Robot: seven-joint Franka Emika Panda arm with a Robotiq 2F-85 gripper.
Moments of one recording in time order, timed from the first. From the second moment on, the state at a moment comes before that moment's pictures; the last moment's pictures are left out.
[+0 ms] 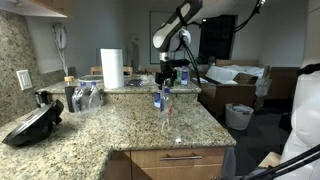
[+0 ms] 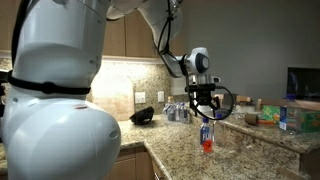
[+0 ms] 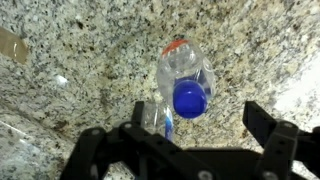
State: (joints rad) arm -0.01 0.16 -0.04 -1.98 -0.07 2.22 -0.08
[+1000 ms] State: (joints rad) arm -0.03 0.27 -0.02 -1.82 -0.02 2.05 -0.09
